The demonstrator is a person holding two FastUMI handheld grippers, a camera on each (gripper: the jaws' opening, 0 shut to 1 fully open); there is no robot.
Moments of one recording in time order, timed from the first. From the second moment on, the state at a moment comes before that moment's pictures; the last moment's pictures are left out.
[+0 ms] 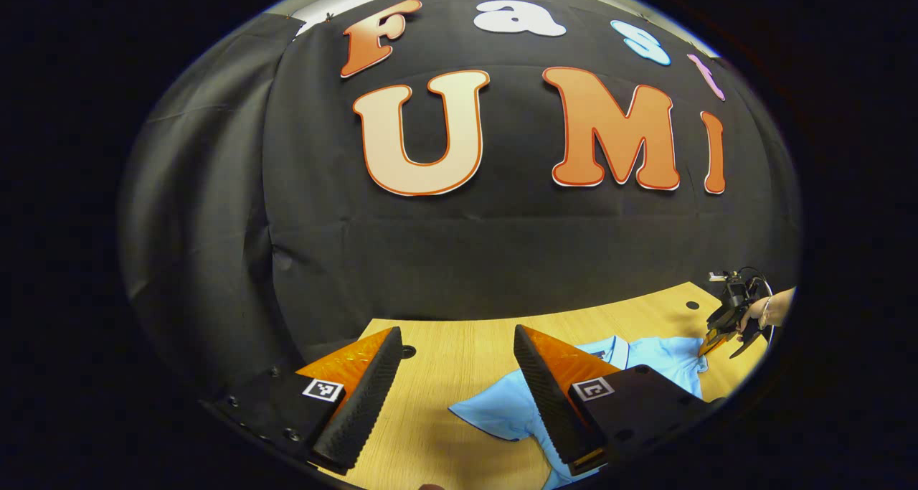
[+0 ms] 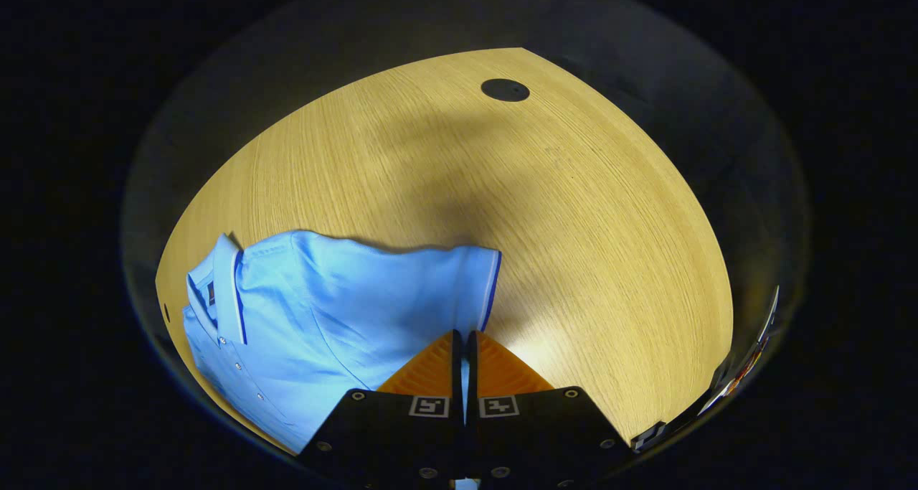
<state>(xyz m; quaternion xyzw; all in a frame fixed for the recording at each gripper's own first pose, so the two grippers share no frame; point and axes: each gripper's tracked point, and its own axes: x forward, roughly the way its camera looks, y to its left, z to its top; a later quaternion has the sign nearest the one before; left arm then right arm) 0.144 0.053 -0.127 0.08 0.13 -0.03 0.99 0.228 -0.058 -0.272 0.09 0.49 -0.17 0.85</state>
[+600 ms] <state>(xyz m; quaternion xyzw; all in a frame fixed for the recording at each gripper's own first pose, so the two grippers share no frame) 0.128 0.087 -0.114 0.07 0.12 -0.02 0.99 0.219 0.021 -0.192 0.08 0.44 -0.09 0.89</state>
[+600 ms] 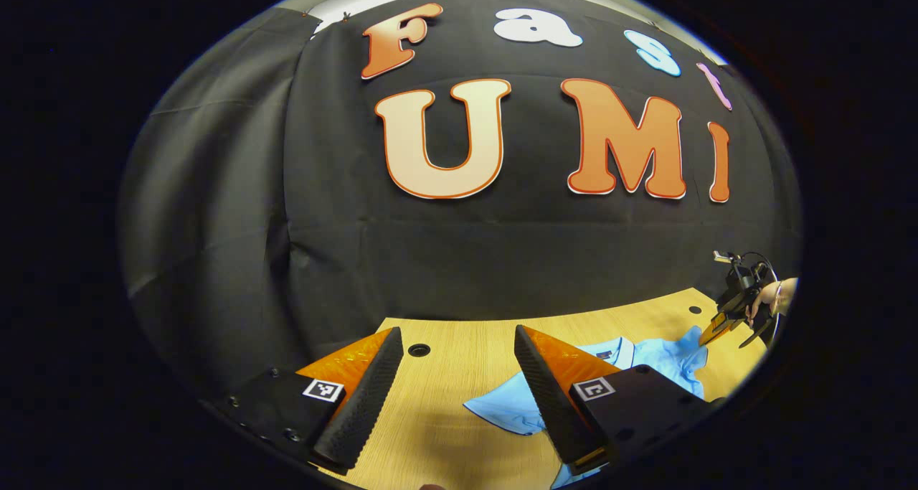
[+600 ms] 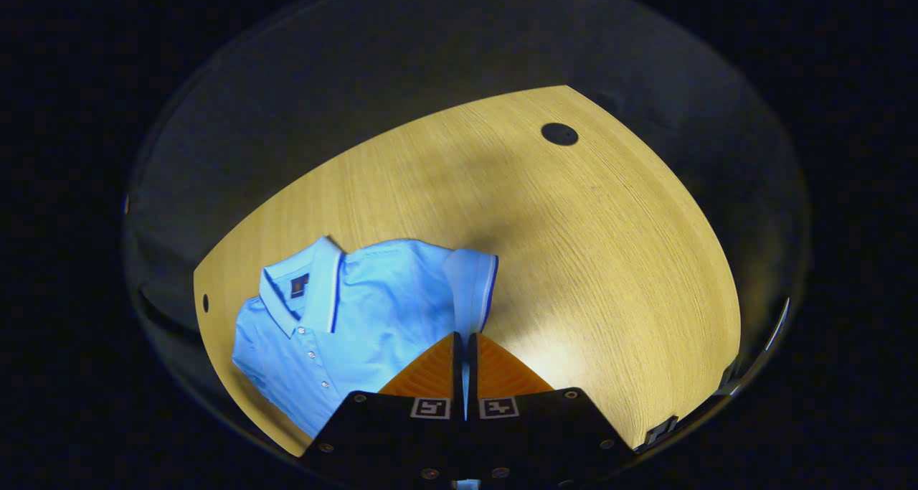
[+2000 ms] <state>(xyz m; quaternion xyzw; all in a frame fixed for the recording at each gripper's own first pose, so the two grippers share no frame) 0.130 0.160 -0.136 0.05 0.16 0.01 0.99 0.210 0.276 -0.221 -0.02 0.44 0.11 0.89</state>
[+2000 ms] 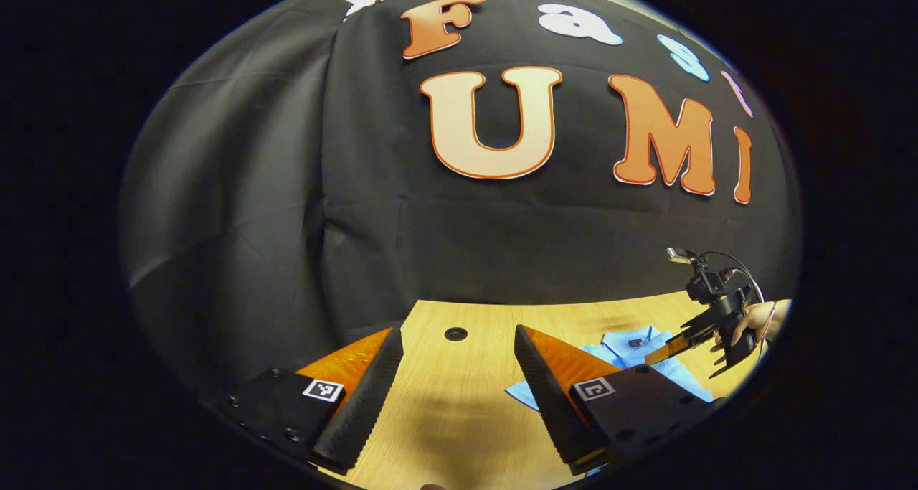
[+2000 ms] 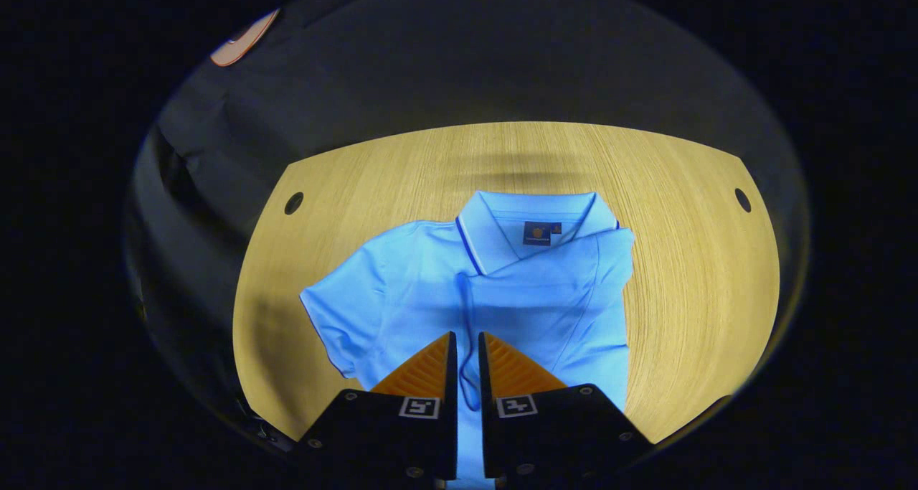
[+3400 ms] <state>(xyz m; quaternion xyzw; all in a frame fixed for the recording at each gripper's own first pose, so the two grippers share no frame) 0.195 0.059 -0.400 -0.06 0.56 0.05 0.82 0.124 0.088 -0.171 0.06 0.40 0.06 0.91</state>
